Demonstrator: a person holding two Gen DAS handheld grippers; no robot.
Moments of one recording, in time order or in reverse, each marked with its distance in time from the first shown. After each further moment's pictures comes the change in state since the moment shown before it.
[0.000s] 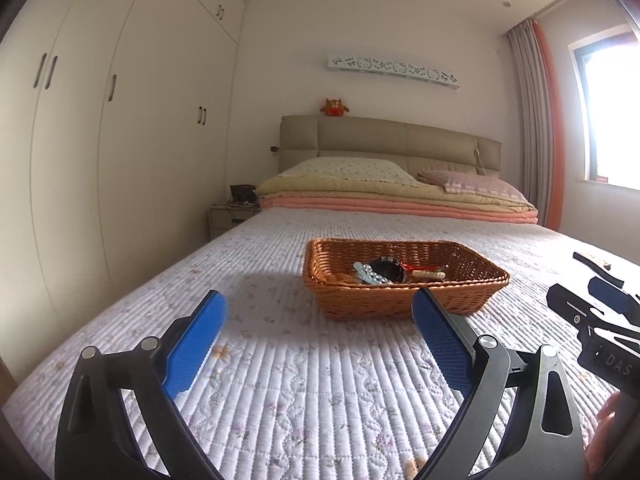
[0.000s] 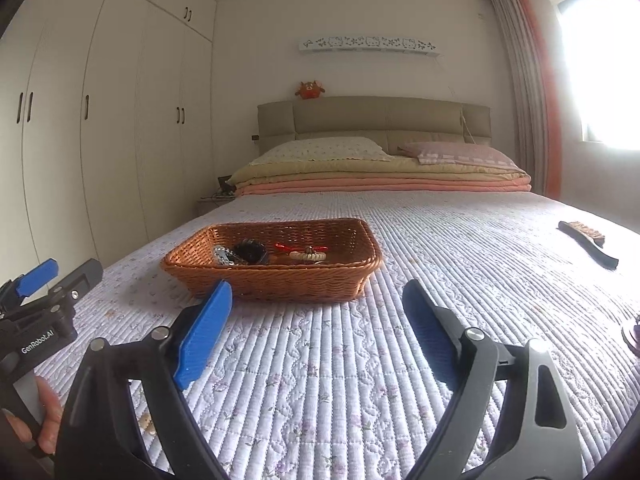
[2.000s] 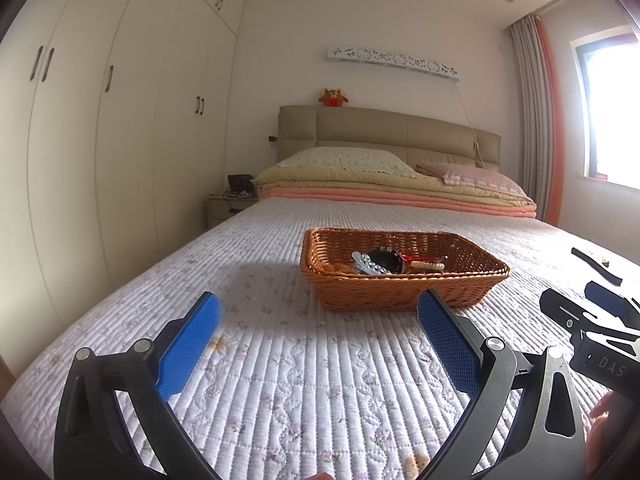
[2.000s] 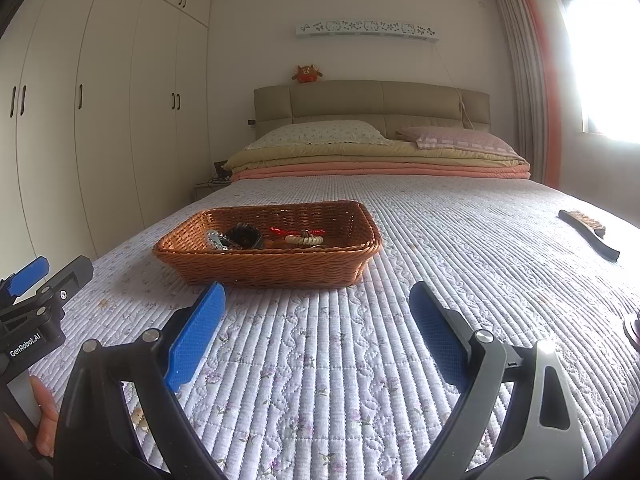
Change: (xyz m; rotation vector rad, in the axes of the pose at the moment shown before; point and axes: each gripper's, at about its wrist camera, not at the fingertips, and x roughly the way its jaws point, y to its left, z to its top) left arm 0.008 0.002 0.000 -0.009 0.042 -0.015; right arm 0.008 -0.002 -0.003 0.009 0.054 -0.001
